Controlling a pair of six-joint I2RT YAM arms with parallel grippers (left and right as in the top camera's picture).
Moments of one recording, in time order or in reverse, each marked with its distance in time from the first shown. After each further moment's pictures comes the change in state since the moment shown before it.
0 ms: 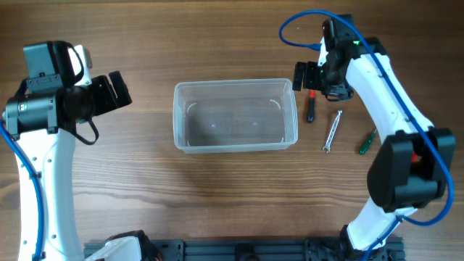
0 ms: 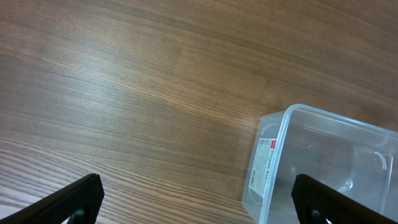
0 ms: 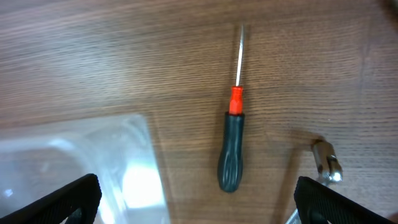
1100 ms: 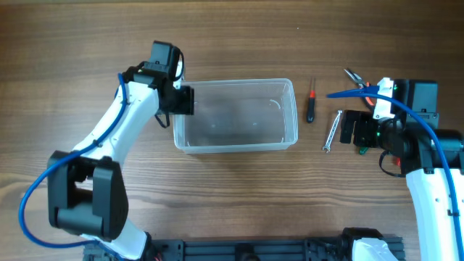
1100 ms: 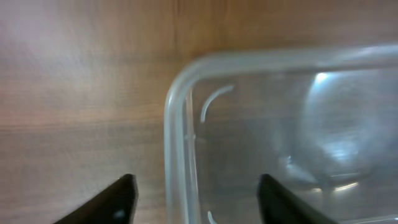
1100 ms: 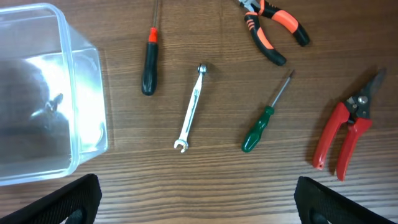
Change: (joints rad) left arm -0.398 0.402 -0.113 0.279 -0.049 -0.005; right arm -0.179 -0.790 -0.418 -0.110 0.074 -0.229
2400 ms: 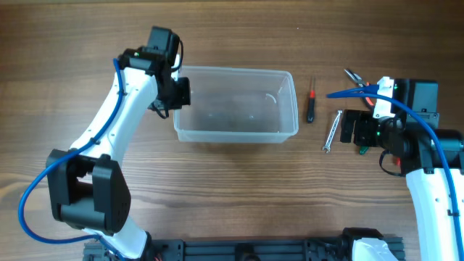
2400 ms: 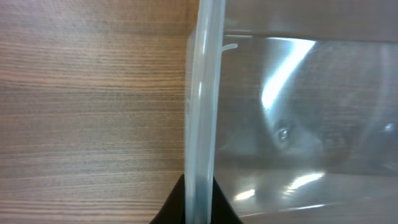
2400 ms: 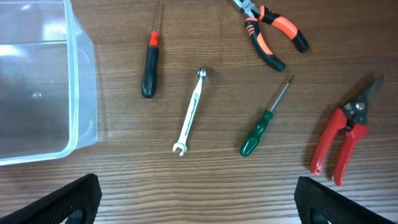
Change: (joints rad) left arm 0.000 0.043 0.147 -0.224 0.003 -0.098; right arm 0.000 0.000 0.000 0.011 0.000 -0.020
